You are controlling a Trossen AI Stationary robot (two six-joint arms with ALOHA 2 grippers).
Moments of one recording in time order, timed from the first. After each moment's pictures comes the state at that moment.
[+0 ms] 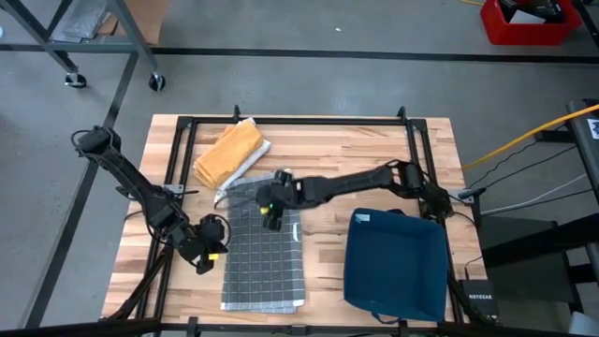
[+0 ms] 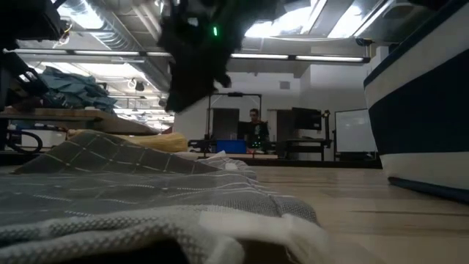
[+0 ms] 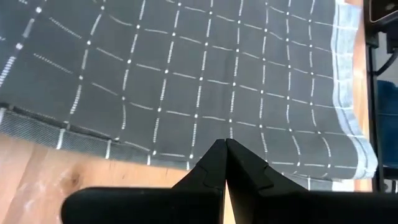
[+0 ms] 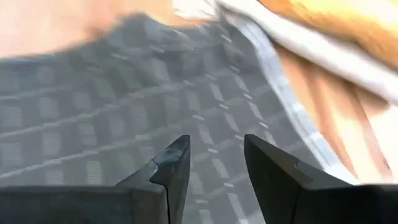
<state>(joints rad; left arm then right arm) -0.77 1.05 0.49 -0.35 -0.33 -0.94 0.08 2.21 1.86 -0.55 0.26 0.15</state>
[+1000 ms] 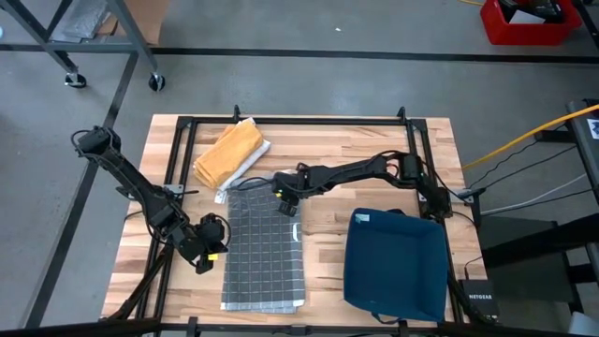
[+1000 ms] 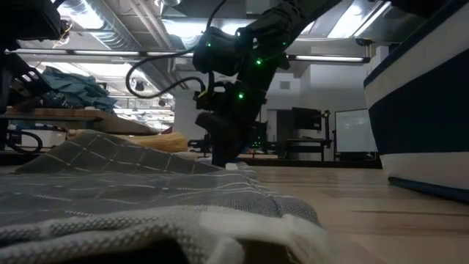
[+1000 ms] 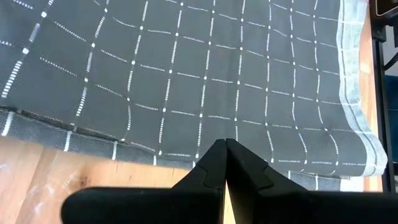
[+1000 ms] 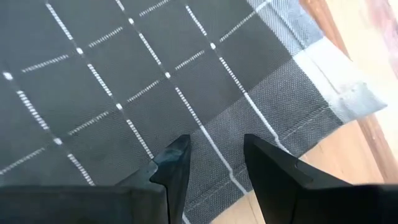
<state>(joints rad) -0.77 1.05 0.49 -0.36 -0.33 -0.91 -0.05 2.21 1.60 -0.53 0.23 0.26</state>
